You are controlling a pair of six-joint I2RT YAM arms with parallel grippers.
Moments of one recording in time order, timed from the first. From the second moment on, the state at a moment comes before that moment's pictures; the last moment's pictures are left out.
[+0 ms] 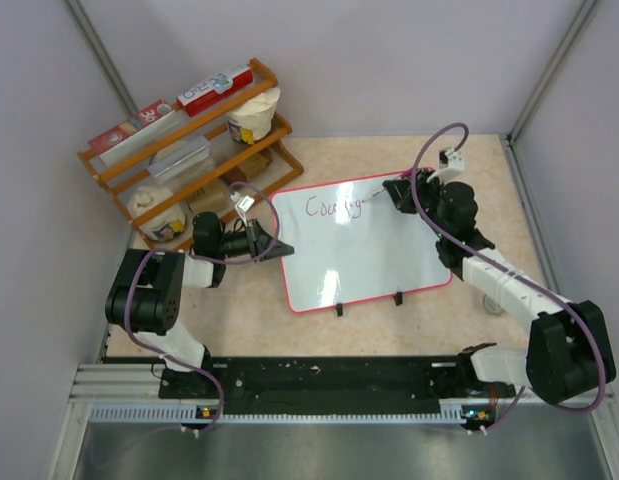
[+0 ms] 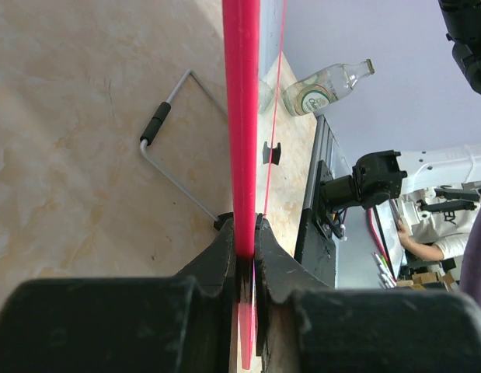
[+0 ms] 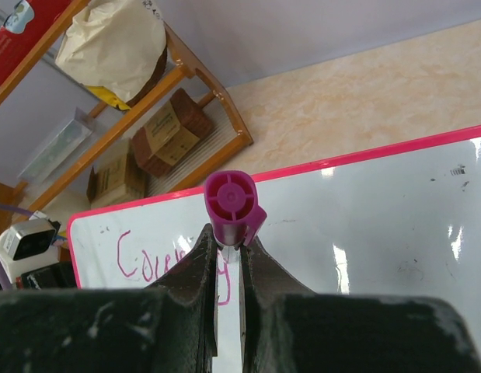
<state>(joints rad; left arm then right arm) -0.11 1.66 0.53 0.91 1.15 -0.75 0.33 1.25 0.76 0.42 -0.10 0.59</state>
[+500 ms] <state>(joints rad) -0.11 1.66 0.53 0.91 1.15 -0.75 0.33 1.27 0.76 0.44 -0.10 0.59</state>
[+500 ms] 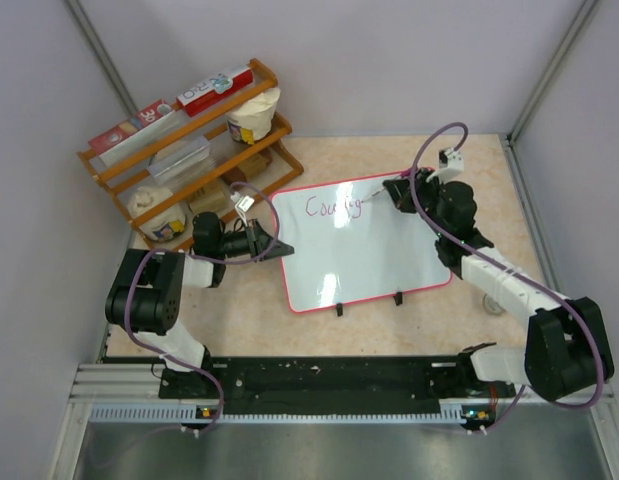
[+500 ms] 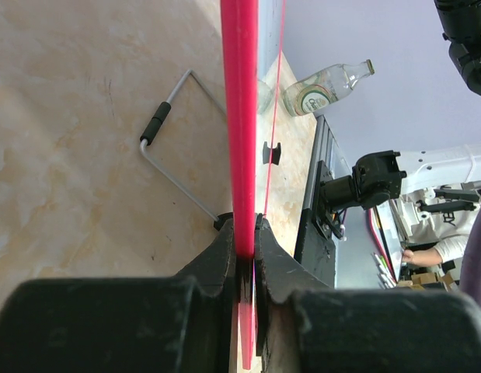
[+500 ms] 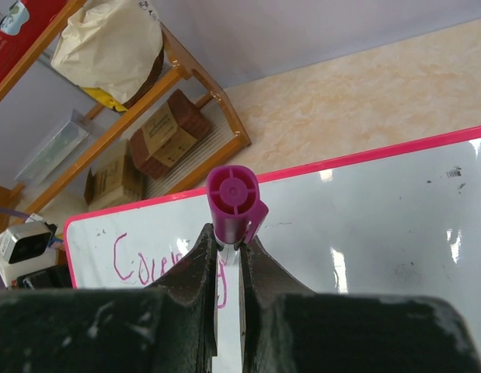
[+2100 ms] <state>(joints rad) -0.11 1.66 0.53 0.91 1.15 -0.75 0.29 1.30 0.76 0.49 -0.17 0.63</state>
